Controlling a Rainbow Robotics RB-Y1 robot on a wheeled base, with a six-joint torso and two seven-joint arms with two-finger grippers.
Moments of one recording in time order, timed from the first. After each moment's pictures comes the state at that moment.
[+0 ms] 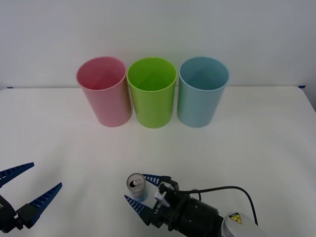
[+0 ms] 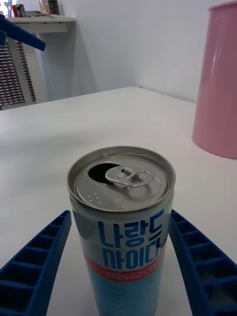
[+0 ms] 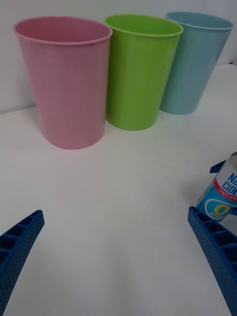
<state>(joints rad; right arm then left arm) 0.12 -0.22 0.53 -1.54 1.22 -0.57 0.45 0.61 0.35 0.49 -2.13 -1.41 -1.03 0.35</state>
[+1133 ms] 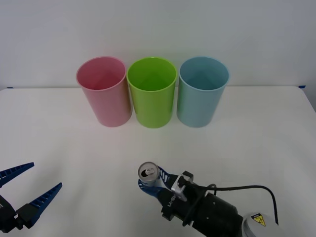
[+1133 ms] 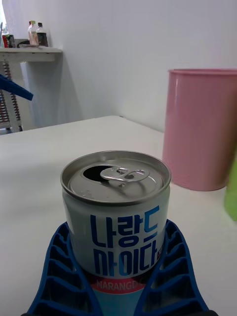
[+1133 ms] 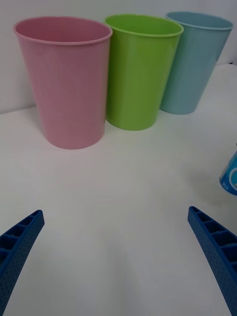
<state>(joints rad) 0.20 -0.33 0.50 -1.77 1.10 -0.53 0.47 0.61 0.35 0.49 -2.13 -1.41 -1.03 0.35</state>
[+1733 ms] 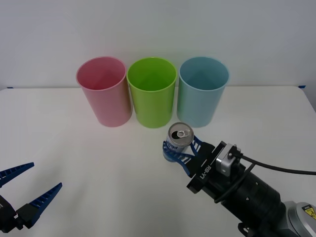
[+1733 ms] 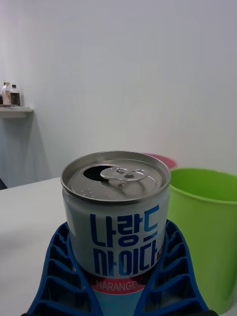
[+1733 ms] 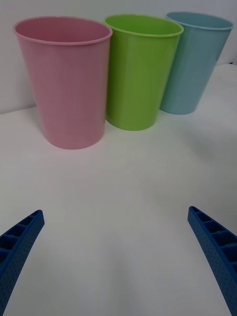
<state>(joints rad) 0.27 -0.40 0.33 -2.07 0.96 -0.51 0.42 0.61 0.35 0.49 -2.13 -1.41 -1.03 0.35</state>
